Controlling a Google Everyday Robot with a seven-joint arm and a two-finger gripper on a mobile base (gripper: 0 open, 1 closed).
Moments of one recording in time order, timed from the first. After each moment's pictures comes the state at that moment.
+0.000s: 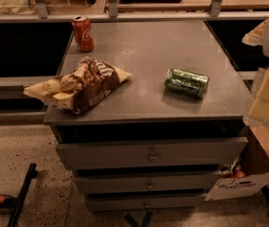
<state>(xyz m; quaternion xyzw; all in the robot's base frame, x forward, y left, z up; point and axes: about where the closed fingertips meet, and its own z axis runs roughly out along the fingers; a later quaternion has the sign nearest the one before) 0.438 -0.216 0.978 -0.60 0.78 -0.04 0.16</state>
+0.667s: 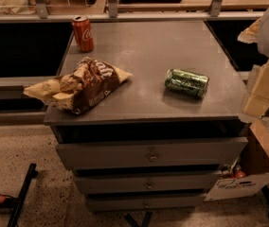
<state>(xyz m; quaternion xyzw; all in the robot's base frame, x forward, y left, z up) 0.446 -0.211 0.979 -0.61 0.78 -0.04 0.16</state>
